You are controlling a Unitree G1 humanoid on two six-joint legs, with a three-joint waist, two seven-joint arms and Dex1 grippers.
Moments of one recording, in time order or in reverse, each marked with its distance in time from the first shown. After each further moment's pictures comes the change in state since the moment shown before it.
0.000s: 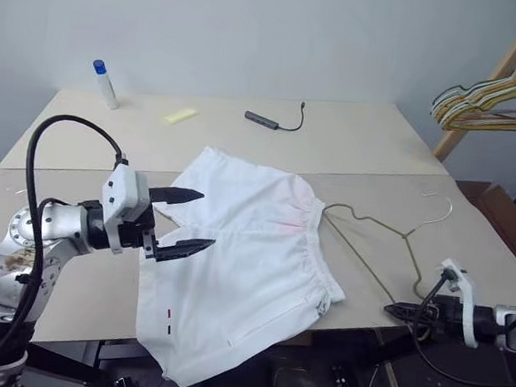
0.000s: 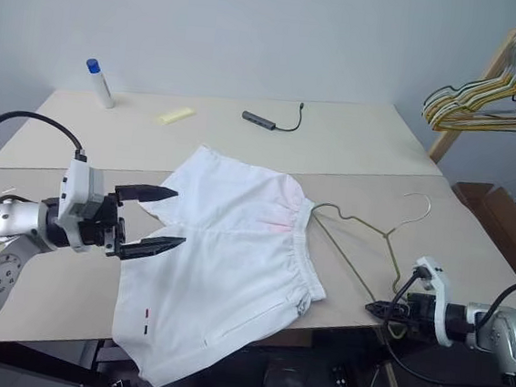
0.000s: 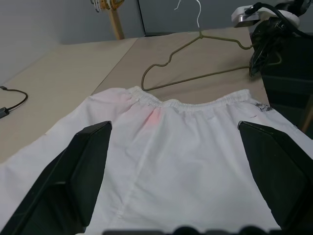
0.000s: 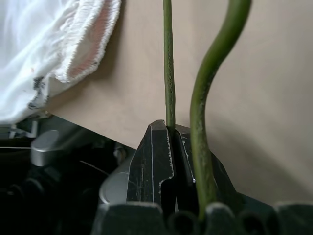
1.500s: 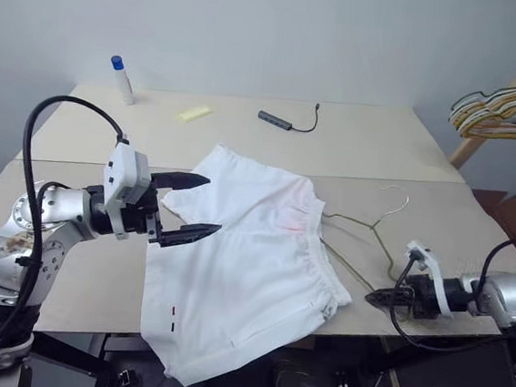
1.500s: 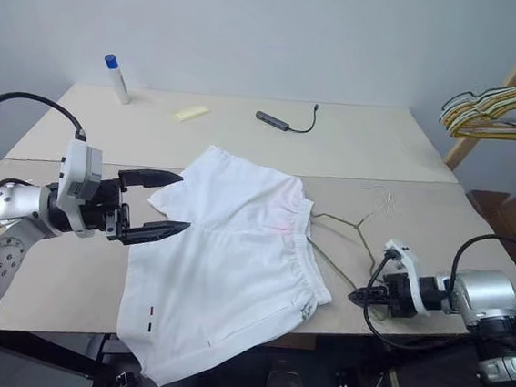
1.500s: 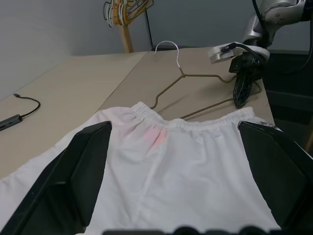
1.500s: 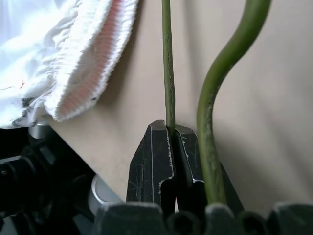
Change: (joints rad) left arm -0.085 0.001 -0.006 0.034 -0.059 0.042 0.021; right arm -0.399 0.010 0.401 0.371 -0.157 -0.198 0.170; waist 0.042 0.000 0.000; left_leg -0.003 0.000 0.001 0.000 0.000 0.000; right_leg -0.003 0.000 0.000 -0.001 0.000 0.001
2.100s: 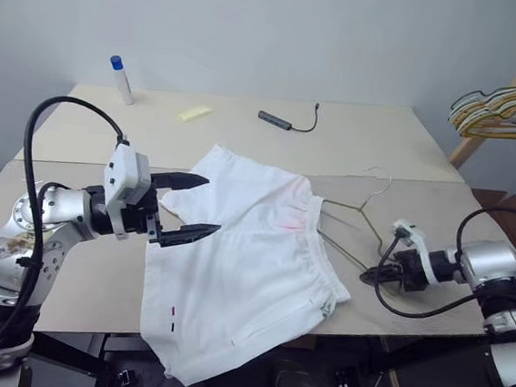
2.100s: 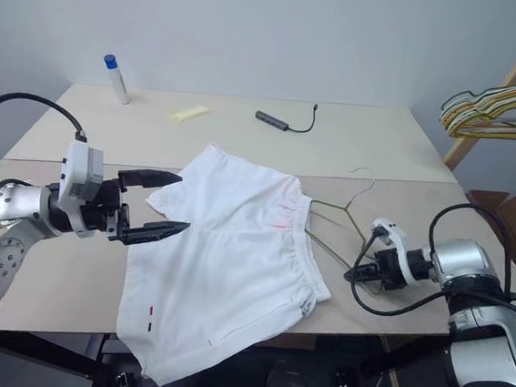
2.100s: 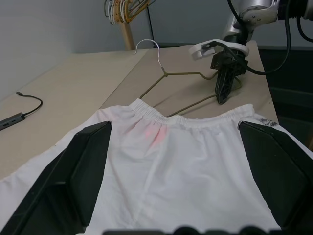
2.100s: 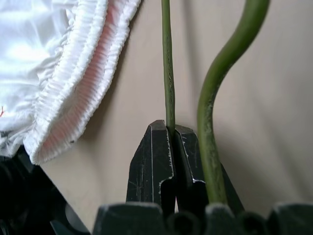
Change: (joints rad) left arm 0.006 -0.002 0.000 -0.001 0.018 -0.007 0.002; right arm -0.223 0.116 0.063 0.293 -0.177 -0.146 0.075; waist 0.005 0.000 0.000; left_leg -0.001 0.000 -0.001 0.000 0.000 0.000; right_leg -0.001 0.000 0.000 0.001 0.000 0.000
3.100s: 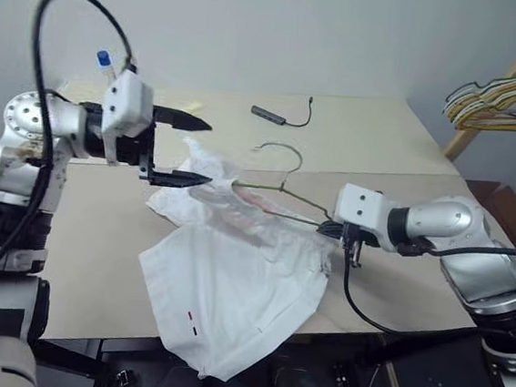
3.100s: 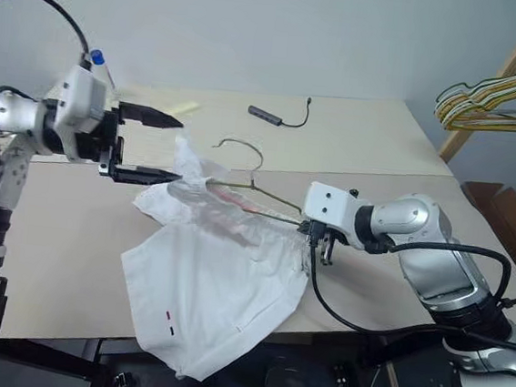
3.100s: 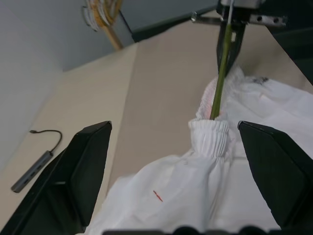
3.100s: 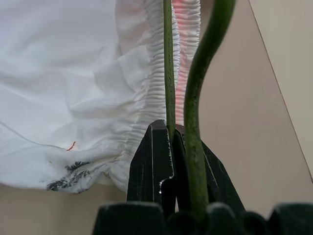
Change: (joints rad) left arm -0.549 0.047 -0.242 0.568 0.277 -0.312 -0.403; right arm 0.103 -0.062 0.038 -1.039 -0.179 -0.190 -0.272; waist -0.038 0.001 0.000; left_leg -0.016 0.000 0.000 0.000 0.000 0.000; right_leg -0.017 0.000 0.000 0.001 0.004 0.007
